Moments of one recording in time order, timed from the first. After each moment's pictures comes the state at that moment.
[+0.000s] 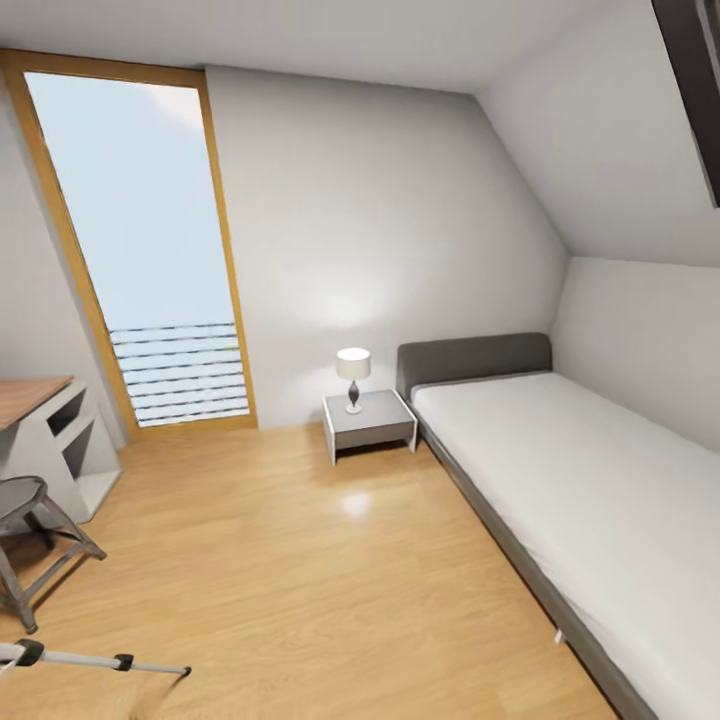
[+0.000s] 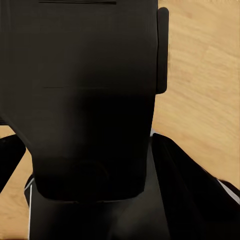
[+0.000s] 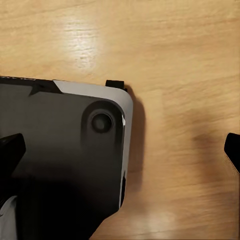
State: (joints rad) left arm -0.24 -0.02 0.22 0.00 0.42 -0.06 0.16; right arm -0.18 -0.10 -0.32 0.01 0.39 -0.07 0.12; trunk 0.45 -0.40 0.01
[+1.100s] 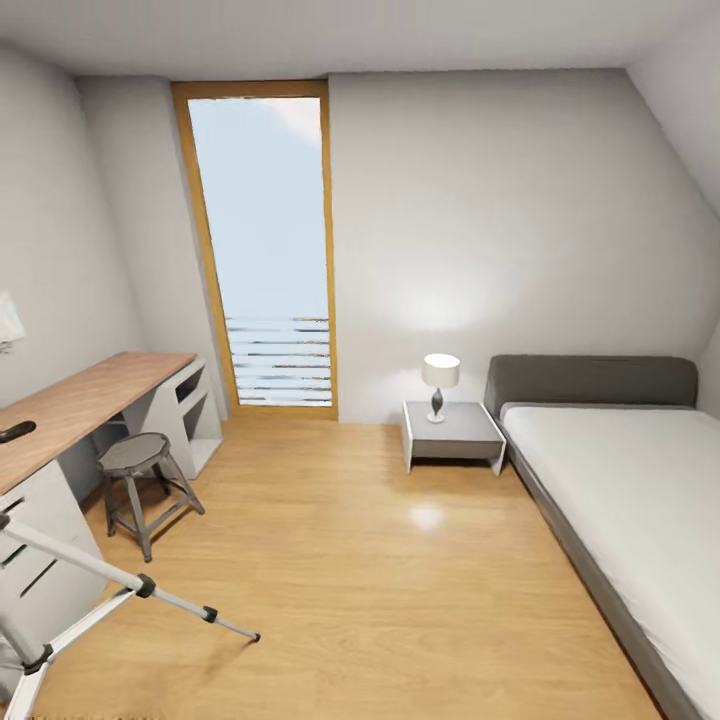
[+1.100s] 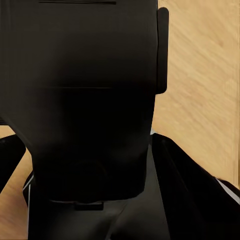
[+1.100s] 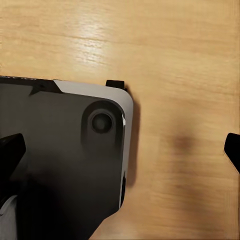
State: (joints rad) left arm -0.24 -0.02 0.22 0.00 0.41 -0.06 0.15; right arm -0.18 -0.10 -0.32 0.01 0.39 -0.07 0.12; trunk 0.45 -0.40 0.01
